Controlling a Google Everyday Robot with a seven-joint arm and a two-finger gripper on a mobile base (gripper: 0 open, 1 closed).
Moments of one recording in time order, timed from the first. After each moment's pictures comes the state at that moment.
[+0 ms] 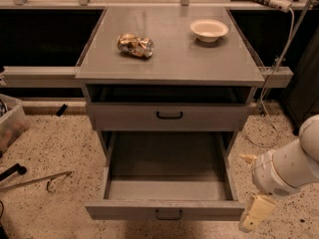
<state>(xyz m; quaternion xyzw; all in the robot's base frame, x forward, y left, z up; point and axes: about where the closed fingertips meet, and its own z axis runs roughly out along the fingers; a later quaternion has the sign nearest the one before) 0.382 -0.212 0.691 -0.61 0.76 0.12 0.17</state>
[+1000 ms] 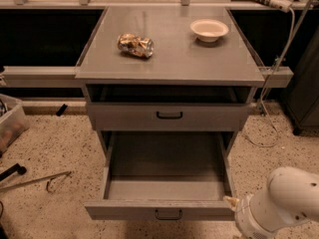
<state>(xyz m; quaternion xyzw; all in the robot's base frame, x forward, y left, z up) 0.316 -0.192 0.579 -0.61 0.77 0.15 0.11</state>
